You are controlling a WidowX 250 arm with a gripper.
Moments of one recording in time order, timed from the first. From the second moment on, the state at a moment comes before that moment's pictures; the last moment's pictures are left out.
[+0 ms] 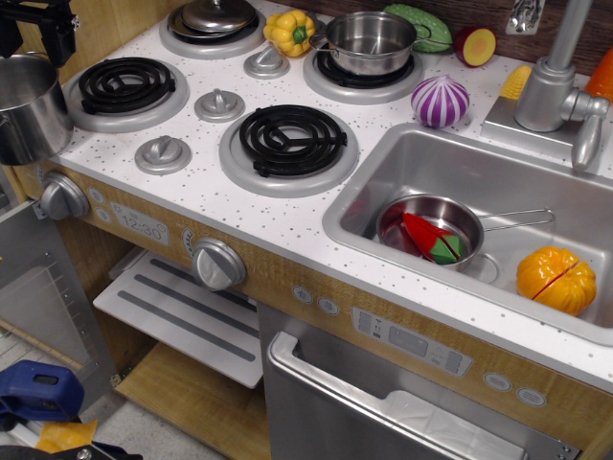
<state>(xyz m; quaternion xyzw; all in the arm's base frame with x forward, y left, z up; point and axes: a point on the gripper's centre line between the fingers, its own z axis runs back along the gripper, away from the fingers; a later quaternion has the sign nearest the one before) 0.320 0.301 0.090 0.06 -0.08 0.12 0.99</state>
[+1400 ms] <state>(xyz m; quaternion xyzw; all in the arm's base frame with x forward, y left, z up) 0.317 0.283 0.041 0.01 -0.08 0.16 0.98</state>
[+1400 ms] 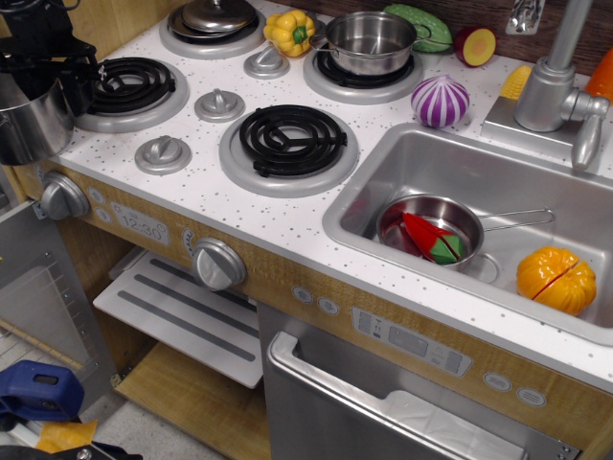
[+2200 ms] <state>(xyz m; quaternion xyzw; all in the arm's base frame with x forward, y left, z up) 0.314 0.288 0.045 0.06 -0.09 0.14 0.98</state>
